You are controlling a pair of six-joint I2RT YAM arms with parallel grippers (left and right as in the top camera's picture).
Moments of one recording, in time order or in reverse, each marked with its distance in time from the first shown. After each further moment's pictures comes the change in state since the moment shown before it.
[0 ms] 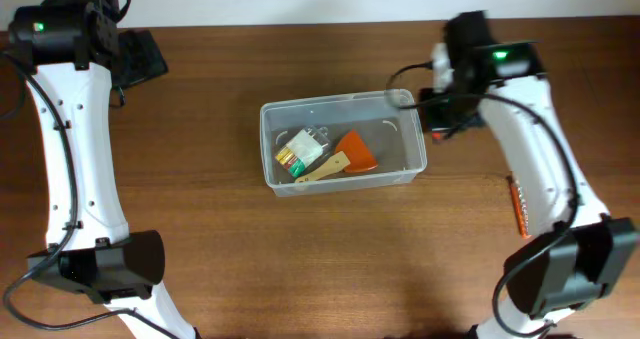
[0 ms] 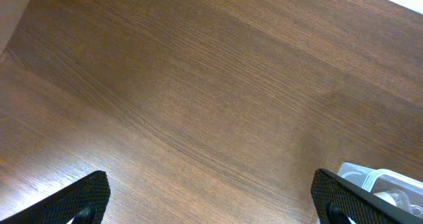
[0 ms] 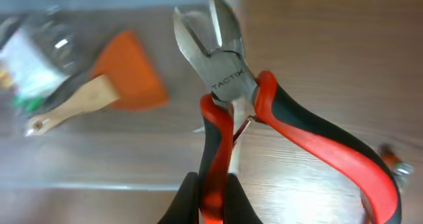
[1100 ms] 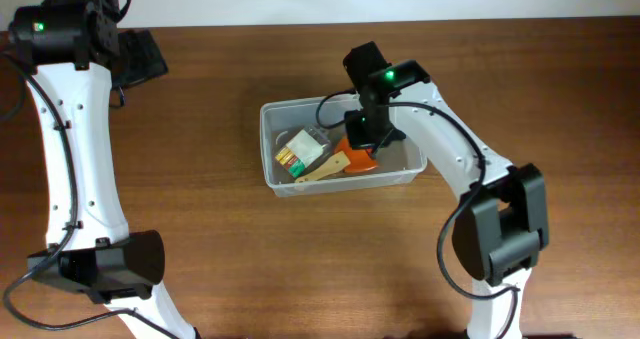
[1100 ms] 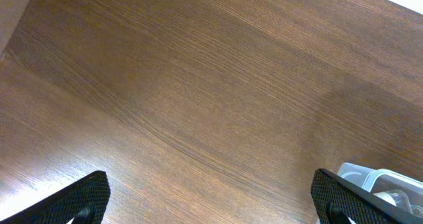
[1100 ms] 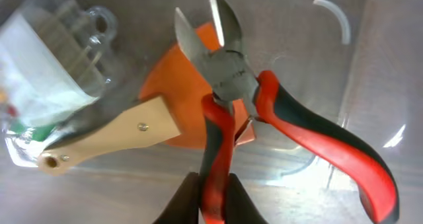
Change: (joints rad) left arm 0.000 0.000 0.000 0.000 0.000 0.000; right arm 0.208 0.250 0.000 0.155 0.017 0.156
